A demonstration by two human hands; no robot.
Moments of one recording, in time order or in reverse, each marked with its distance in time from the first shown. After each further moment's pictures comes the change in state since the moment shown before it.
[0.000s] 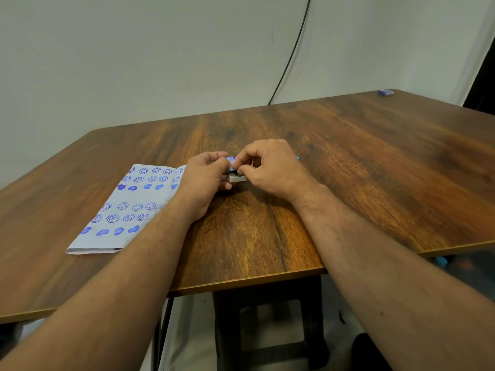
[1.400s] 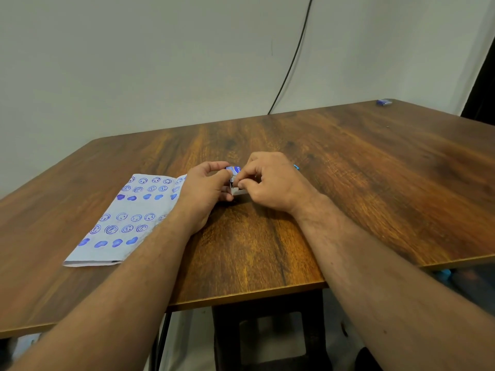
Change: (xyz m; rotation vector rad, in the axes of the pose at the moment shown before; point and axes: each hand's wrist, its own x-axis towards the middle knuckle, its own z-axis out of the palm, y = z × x) left_hand 0.002 -0.005 0.003 -0.024 0.005 0.044; right_hand 0.000 0.003 -0.001 -0.067 -0.083 -0.032
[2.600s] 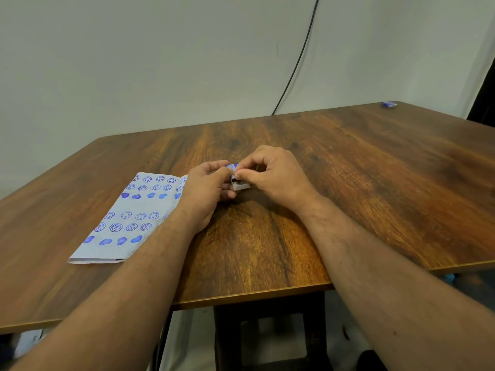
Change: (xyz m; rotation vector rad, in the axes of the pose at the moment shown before) left_hand 0.003 -0.002 -0.002 -0.141 0.021 0.002; right_hand 0.004 0.001 0.003 0.203 0.146 0.064
